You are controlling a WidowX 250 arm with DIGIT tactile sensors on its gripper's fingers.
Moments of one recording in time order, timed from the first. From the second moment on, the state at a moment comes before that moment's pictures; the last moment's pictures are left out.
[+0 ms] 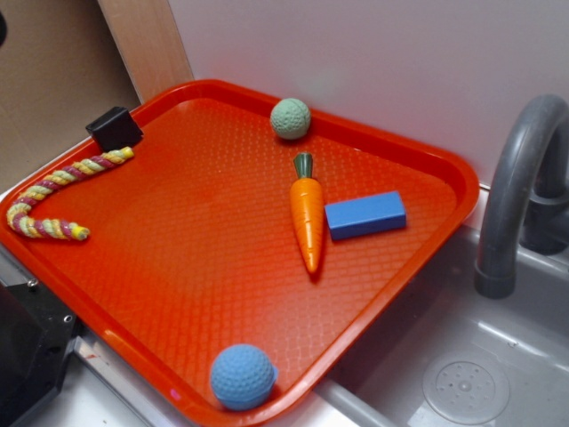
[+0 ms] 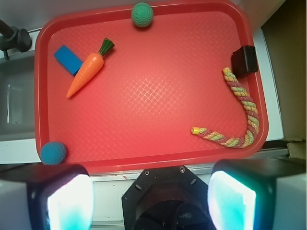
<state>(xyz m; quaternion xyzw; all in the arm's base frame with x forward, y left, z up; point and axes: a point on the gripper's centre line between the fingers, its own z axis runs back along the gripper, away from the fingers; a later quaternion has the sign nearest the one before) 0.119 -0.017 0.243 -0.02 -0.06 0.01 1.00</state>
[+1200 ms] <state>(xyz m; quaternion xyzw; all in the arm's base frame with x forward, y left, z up) 0.166 0.092 0.167 0.03 0.00 0.06 1.00</state>
